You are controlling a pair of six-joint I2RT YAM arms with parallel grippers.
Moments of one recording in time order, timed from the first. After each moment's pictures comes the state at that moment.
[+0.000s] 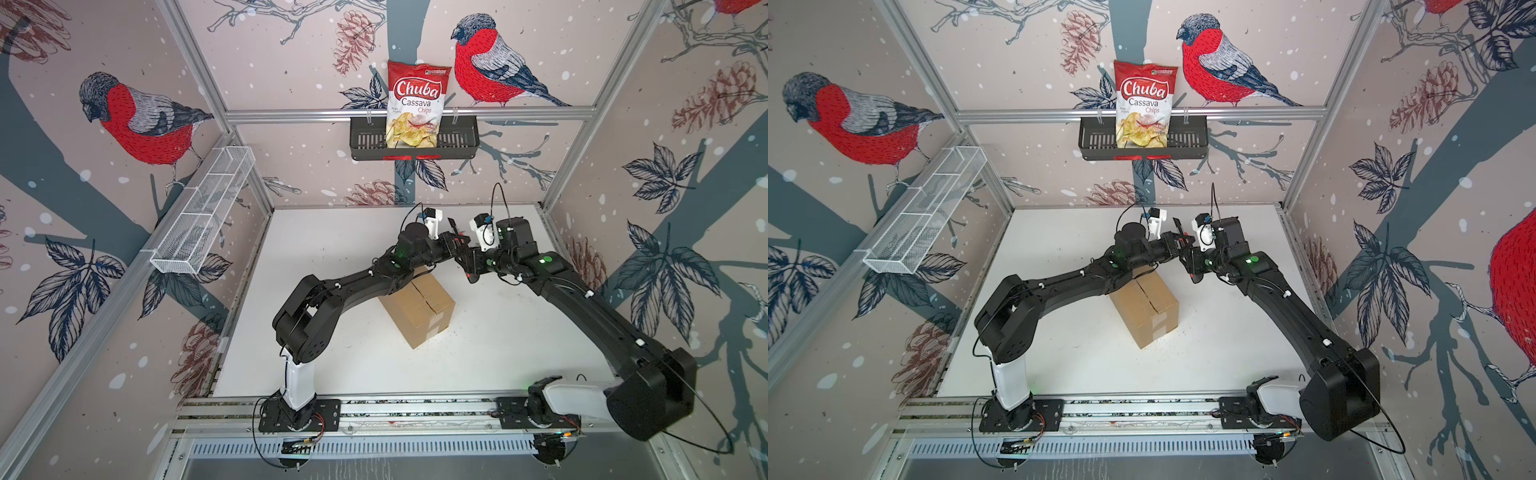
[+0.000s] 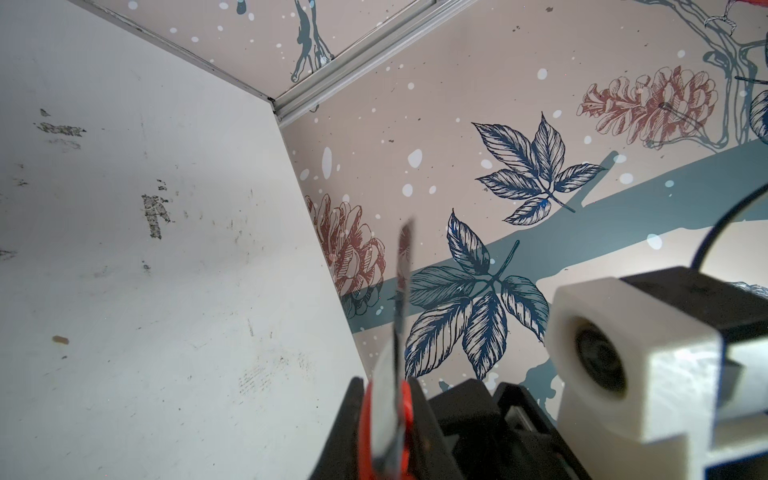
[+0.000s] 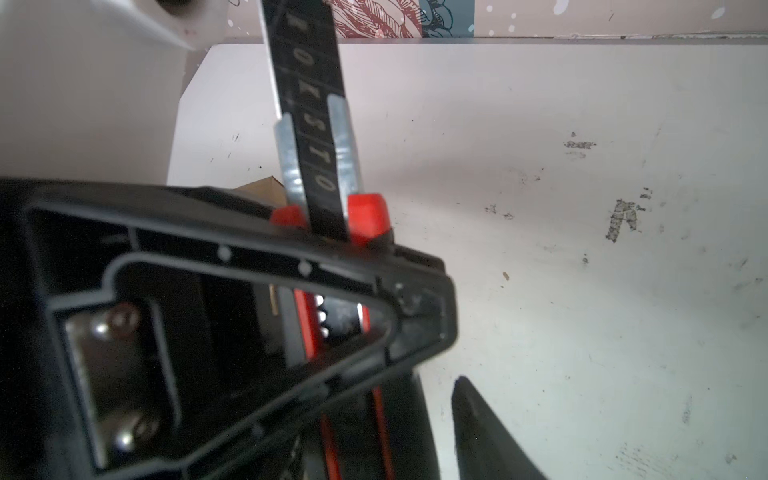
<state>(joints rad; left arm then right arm) -0.78 1.90 1.34 0.47 0.39 -1.05 0.43 1.31 1.15 -0.57 -0.25 0.16</state>
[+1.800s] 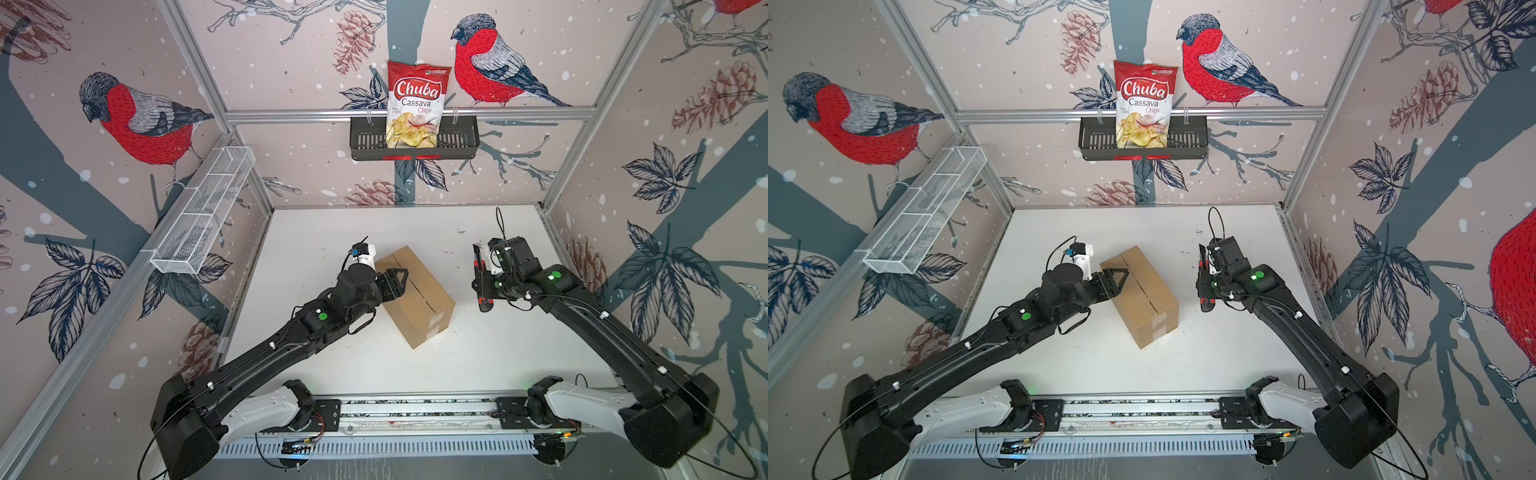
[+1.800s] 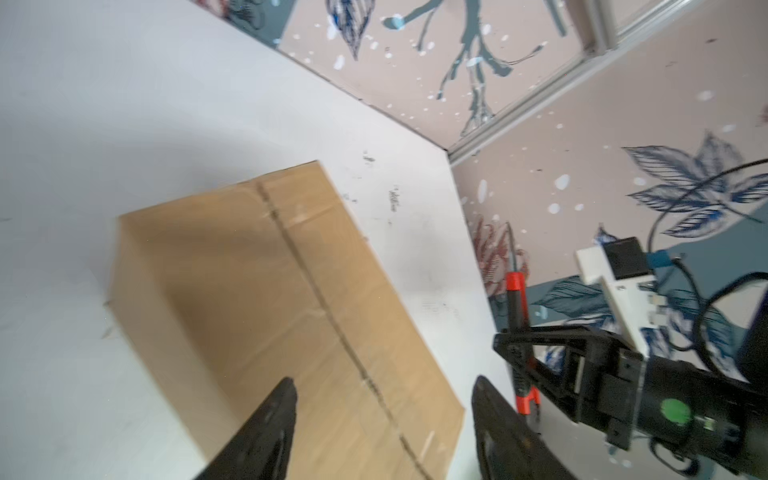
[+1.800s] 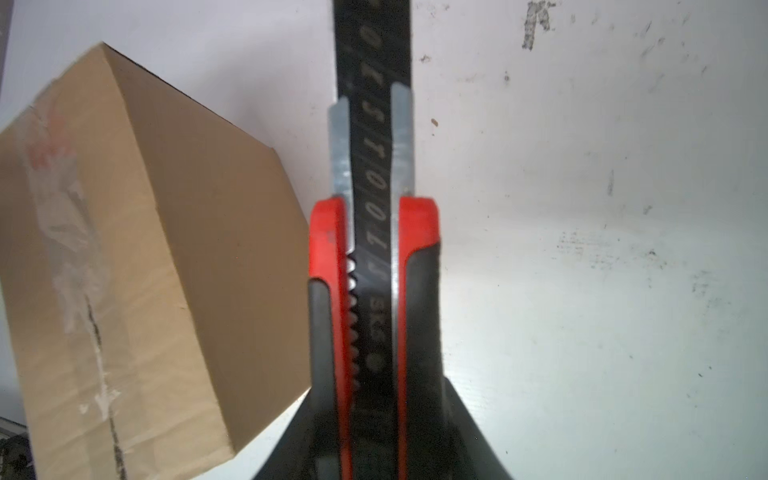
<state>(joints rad) -0.81 1.04 0.82 -0.25 -0.14 -0.89 0.52 1.17 1.06 -0.89 -0.02 0.42</state>
